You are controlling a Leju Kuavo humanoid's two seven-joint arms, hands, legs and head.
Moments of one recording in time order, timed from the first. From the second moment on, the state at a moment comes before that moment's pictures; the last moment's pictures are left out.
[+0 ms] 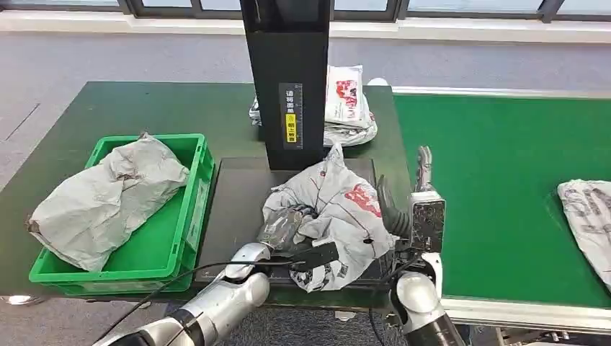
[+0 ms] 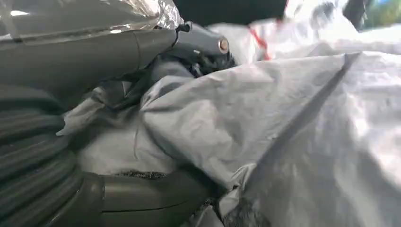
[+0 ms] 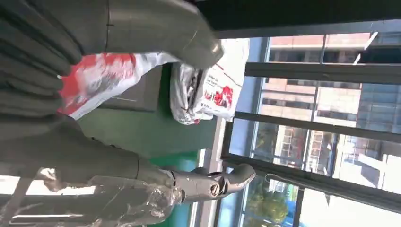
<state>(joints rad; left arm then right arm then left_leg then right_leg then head) -0.57 -0.24 -0.63 -0.48 -0.76 0.33 -0.10 -0.18 0.07 0.38 -1.40 0.20 -0.47 -0.39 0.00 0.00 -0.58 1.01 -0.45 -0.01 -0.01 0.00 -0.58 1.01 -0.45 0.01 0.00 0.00</state>
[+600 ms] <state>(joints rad) -0.57 -0.21 -0.50 -0.62 -0.79 0.51 -0.15 -0.13 0.08 0.38 -1.44 0.18 -0.45 -0.39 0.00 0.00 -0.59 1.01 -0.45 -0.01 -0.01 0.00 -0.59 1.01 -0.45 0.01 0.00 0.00</state>
